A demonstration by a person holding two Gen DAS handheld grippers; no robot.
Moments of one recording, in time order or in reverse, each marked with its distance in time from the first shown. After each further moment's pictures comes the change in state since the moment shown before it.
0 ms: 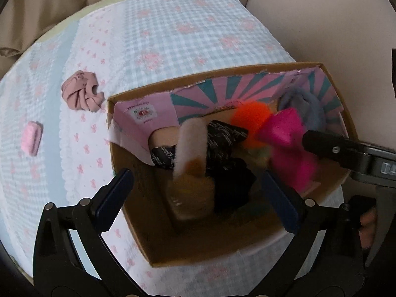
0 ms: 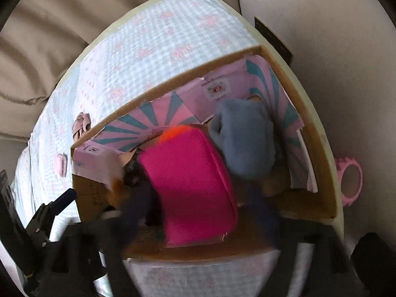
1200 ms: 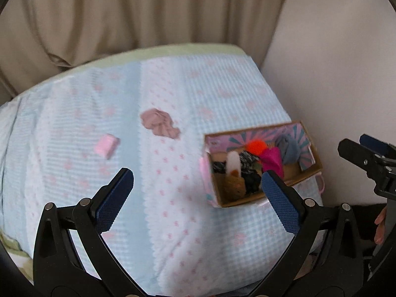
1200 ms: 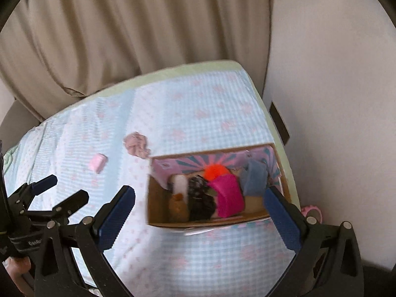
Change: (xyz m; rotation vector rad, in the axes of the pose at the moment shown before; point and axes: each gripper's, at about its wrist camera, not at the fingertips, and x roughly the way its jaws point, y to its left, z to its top) left arm -0.221 0.086 -0.041 -0.090 -0.241 0.041; right arm -0.193 0.132 -0.071 -0.263 -0.341 -0.056
